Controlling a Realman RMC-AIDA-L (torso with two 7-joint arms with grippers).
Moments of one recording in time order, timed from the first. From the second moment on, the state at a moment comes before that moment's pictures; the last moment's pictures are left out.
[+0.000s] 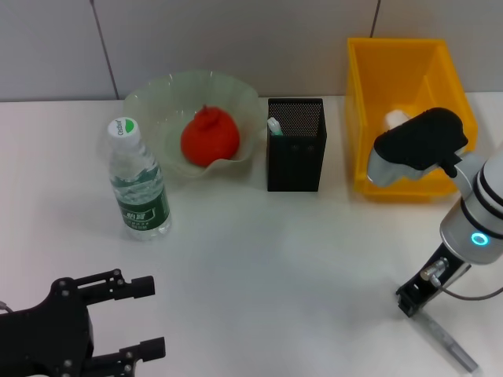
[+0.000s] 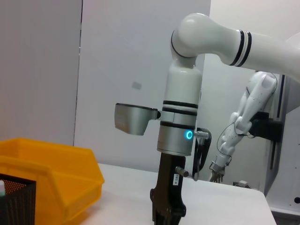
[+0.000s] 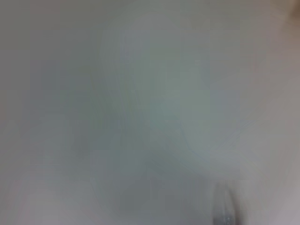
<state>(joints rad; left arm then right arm) -0.19 -2.02 0.92 0.76 1.68 1.88 -1.10 0.68 2.08 -1.55 -1.18 -2.70 -1.59 2.90</state>
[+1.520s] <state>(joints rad) -0.20 -2.05 0.84 0.75 1.68 1.89 -1.12 0.49 2.08 -1.40 -1.29 -1.84 -0.71 1.89</state>
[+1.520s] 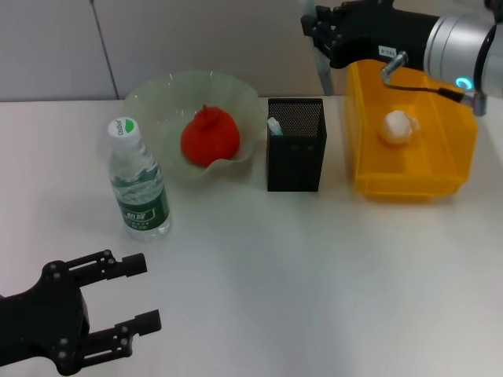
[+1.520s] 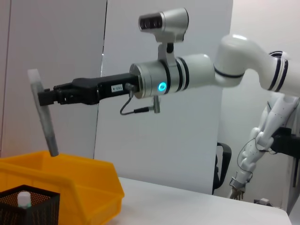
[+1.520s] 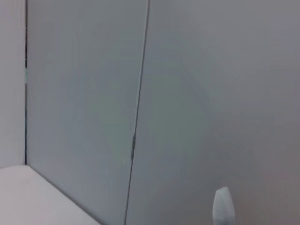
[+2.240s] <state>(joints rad) -0.21 -2.05 0.84 0.75 1.69 1.88 -1.13 0.56 2.08 -1.39 -0.86 -1.24 -0.68 1.27</state>
